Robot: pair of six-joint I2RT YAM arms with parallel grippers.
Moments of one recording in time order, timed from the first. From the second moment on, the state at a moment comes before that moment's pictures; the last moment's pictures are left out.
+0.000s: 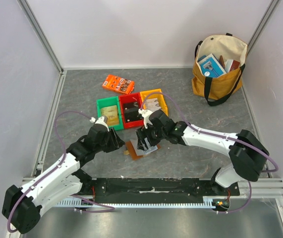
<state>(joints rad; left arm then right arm) -0.60 0.80 0.44 -0.40 0.00 -0.83 0.91 1.54 0.95 -0.22 -0.21 0.33</state>
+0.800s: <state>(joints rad) -0.72 1.07 0.67 -0.28 0.15 -0.83 0.86 1.60 0.84 -0.17 -0.05 0.41</state>
